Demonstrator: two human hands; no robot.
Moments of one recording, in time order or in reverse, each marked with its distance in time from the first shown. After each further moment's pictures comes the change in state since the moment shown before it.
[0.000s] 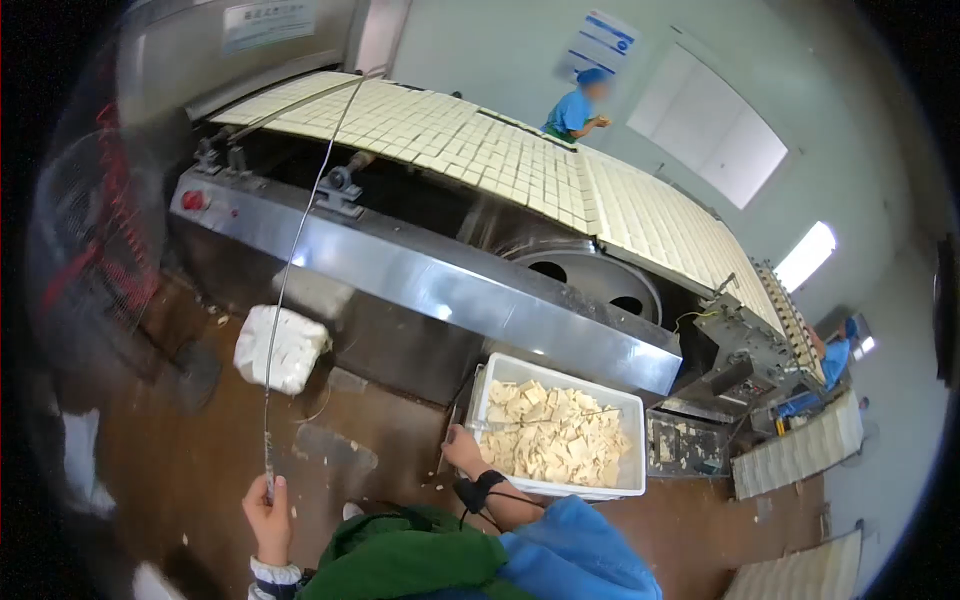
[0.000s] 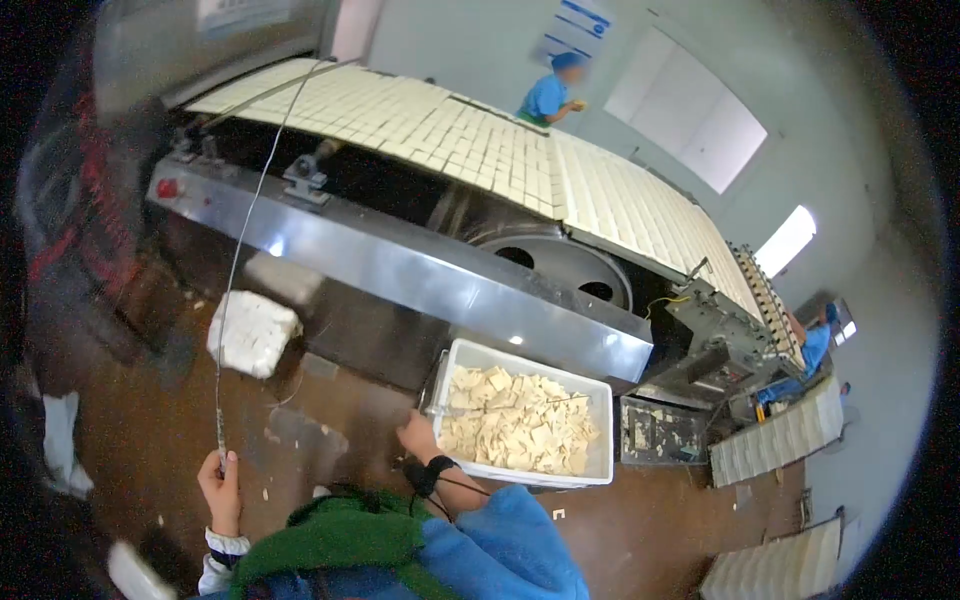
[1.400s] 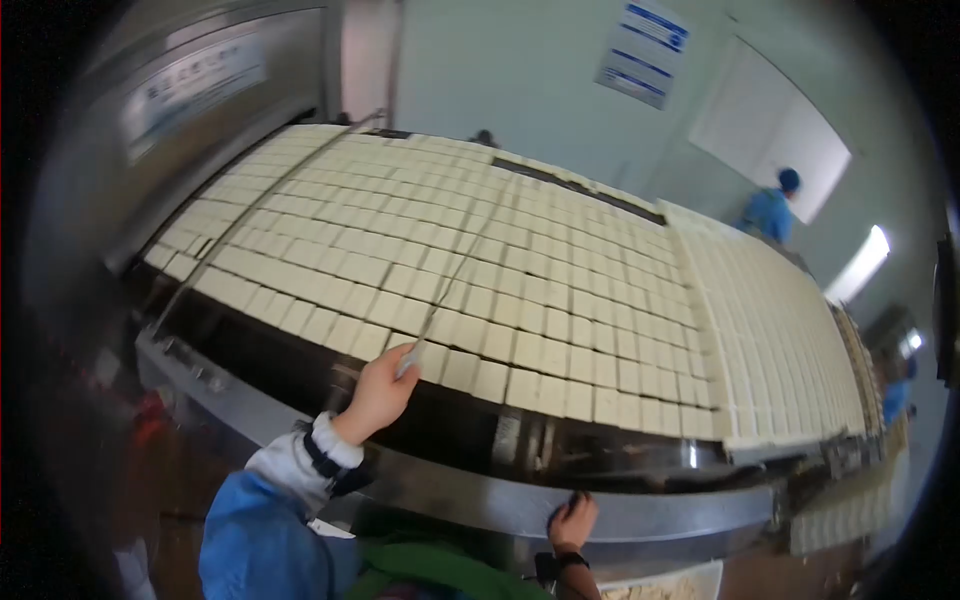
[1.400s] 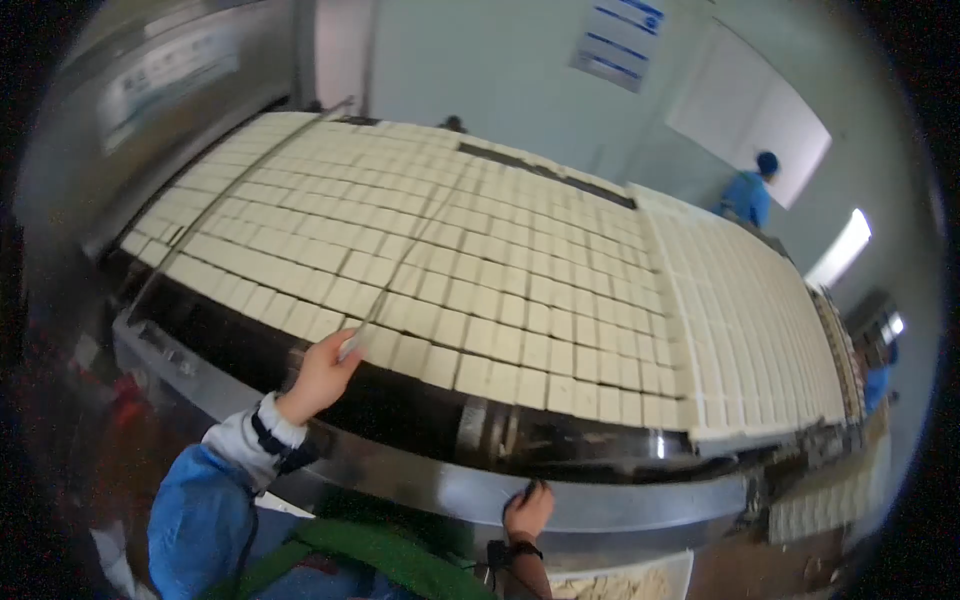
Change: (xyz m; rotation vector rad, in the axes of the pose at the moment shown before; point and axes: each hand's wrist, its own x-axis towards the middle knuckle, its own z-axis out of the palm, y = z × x) left_hand 0.795 0.065 0.604 0.268 -0.536 0.345; right_hand 0.557 0.001 -0.173 -0.166 0.685 0.189
